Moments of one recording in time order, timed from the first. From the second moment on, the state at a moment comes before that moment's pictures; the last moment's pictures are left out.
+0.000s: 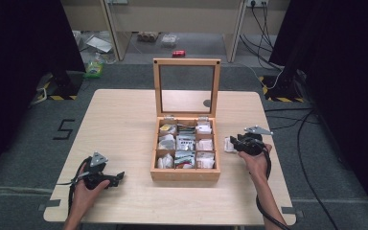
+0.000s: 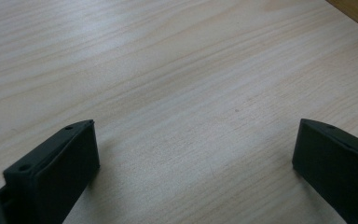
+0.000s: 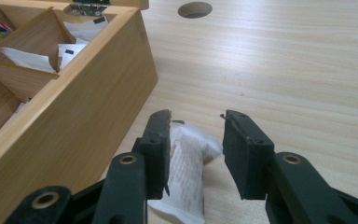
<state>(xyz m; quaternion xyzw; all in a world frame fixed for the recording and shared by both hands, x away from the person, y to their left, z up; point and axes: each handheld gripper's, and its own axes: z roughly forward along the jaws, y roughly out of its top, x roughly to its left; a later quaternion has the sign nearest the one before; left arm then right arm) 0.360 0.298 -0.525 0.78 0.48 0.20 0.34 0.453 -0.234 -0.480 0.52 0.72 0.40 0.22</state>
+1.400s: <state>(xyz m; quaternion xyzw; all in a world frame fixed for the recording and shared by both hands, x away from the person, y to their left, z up) 0.360 0.298 -0.526 0.78 0.48 0.20 0.34 0.453 -0.225 -0.460 0.52 0.71 0.44 0.20</state>
